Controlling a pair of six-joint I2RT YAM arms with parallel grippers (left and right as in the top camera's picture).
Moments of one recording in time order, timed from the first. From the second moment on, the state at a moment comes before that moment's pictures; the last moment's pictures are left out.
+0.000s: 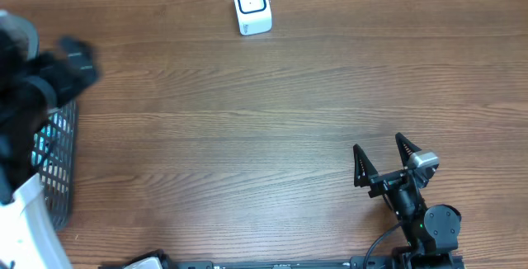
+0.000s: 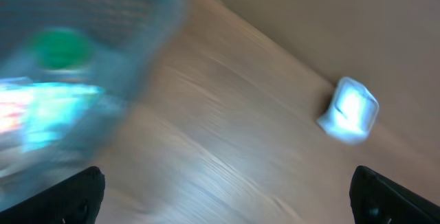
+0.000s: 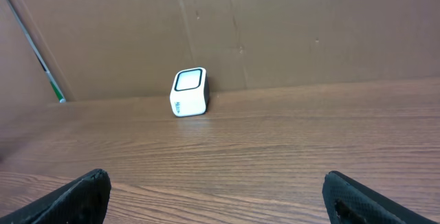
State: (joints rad) left arm 0.32 1.32 1.93 -1.35 0.04 -0.39; right arm 0.08 0.01 0.02 -0.01 -0.22 0.20
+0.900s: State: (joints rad) left arm 0.98 1.58 1.74 -1.26 -0.09 -0.55; right arm 0.08 0.01 0.02 -0.01 -0.22 0.20
